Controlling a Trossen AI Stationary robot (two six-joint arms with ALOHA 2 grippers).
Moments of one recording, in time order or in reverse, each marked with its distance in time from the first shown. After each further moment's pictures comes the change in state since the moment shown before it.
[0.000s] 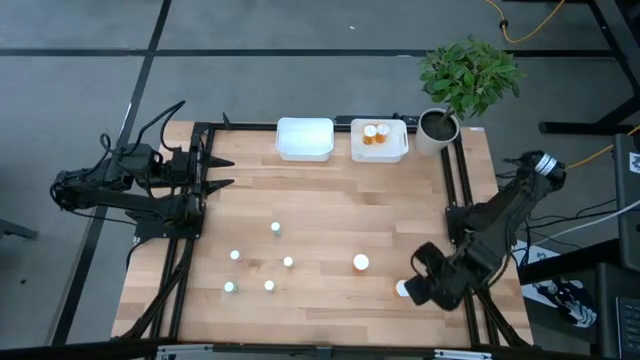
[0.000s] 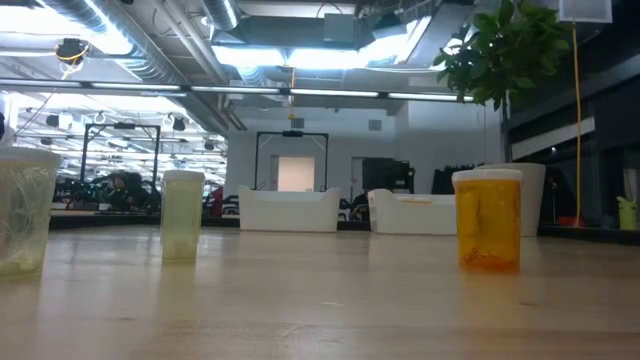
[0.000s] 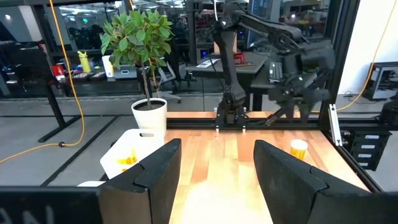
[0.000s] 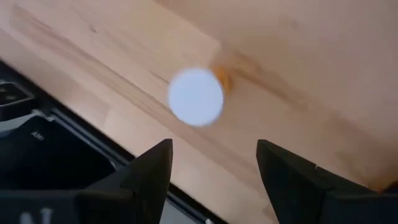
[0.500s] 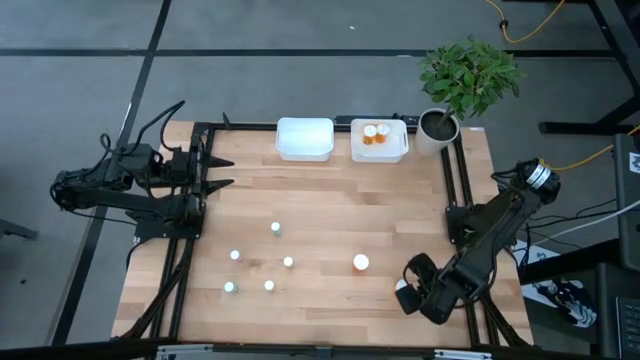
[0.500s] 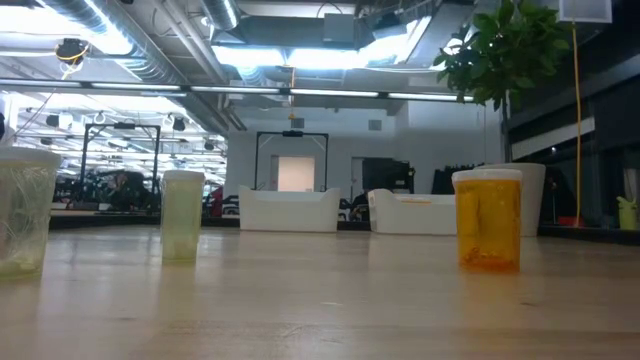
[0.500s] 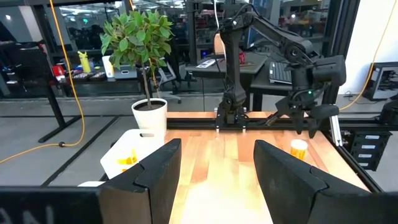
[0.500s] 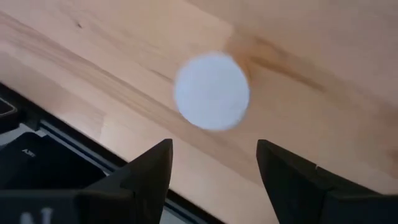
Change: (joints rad) left arm 0.000 0.000 0.000 0.000 0.000 0.001; right arm 0.006 0.132 0.002 0.112 0.010 0.071
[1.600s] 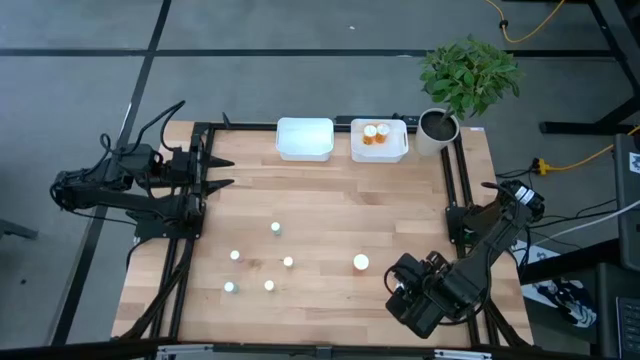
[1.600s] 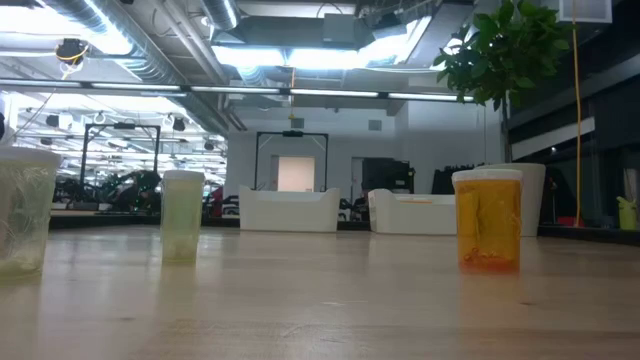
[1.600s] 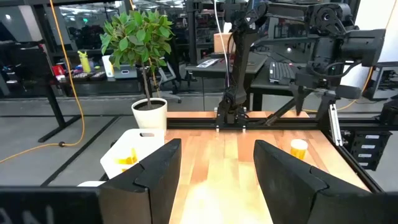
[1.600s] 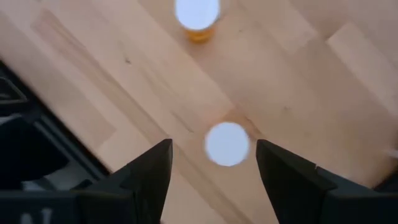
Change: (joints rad) left arm 0.000 0.000 0.000 0.000 0.000 0.000; right arm -0.063 0.251 0.600 -0.577 0.133 -0.410
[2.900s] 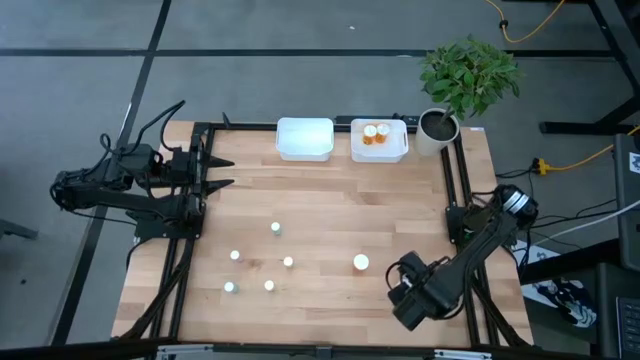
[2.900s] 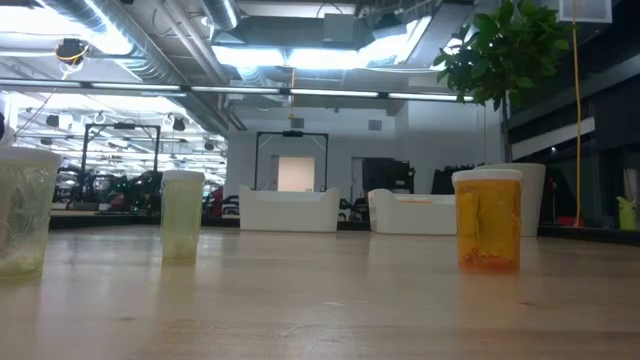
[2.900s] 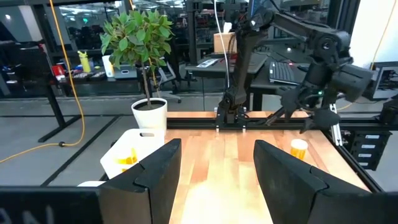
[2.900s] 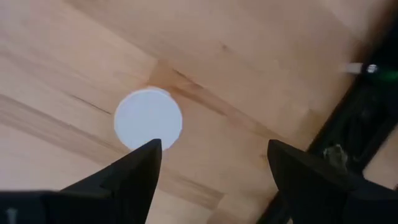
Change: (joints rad) left arm 0.000 0.000 0.000 -0.001 0.000 0.000; right arm -0.032 0.050 -0.180 -0.021 -0.230 0.214
